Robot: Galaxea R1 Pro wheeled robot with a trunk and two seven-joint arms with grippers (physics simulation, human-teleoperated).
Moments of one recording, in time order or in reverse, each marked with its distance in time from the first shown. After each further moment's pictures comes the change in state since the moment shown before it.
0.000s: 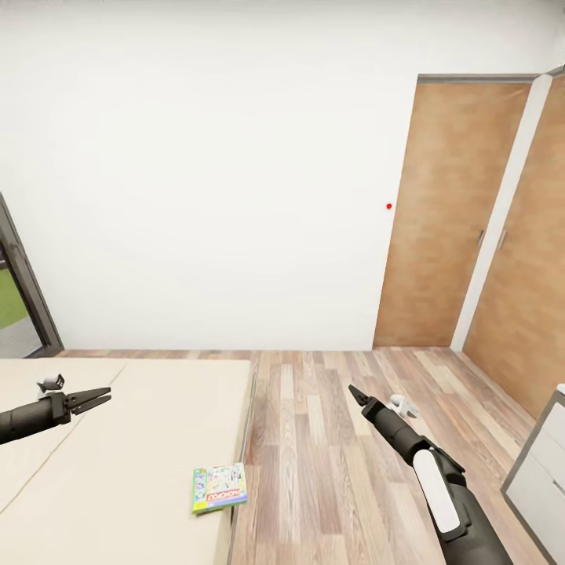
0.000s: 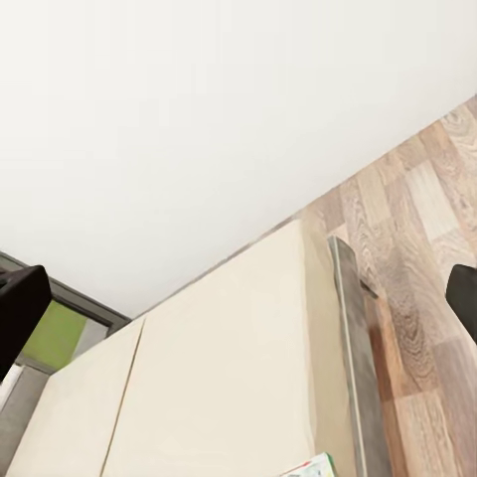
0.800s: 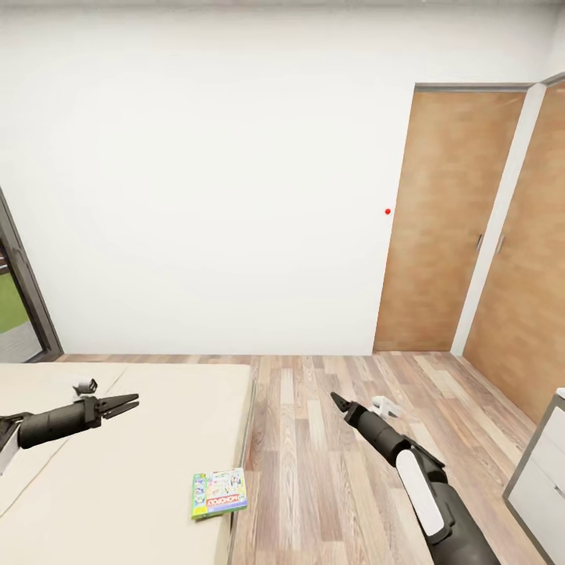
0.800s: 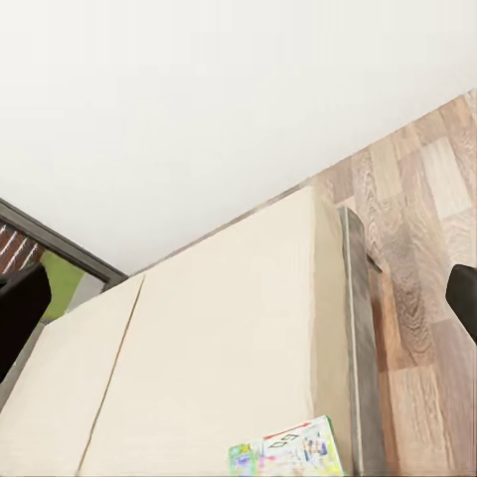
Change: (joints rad) left arm 0.001 -0.090 -0.062 0.000 -0.006 0.006 0.000; right arm -0.001 0.003 0.123 0.011 0.014 0.003 -0.044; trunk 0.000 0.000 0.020
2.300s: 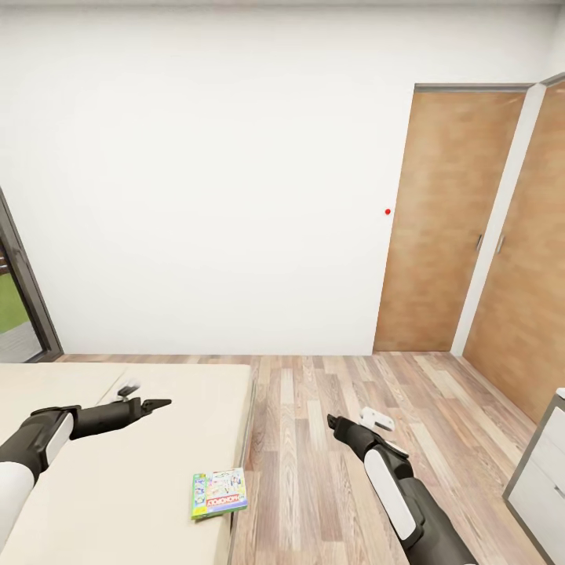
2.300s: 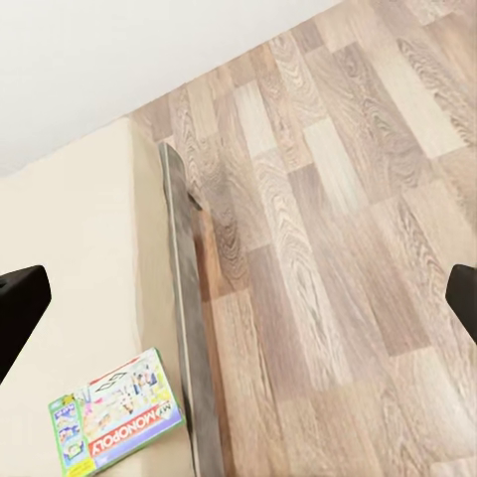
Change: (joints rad) left arm -0.016 -0.128 -0.045 -0.031 0.010 0.018 0.558; right arm -0.016 0.022 0.220 0.000 -0.002 0.034 -0.570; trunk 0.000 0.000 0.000
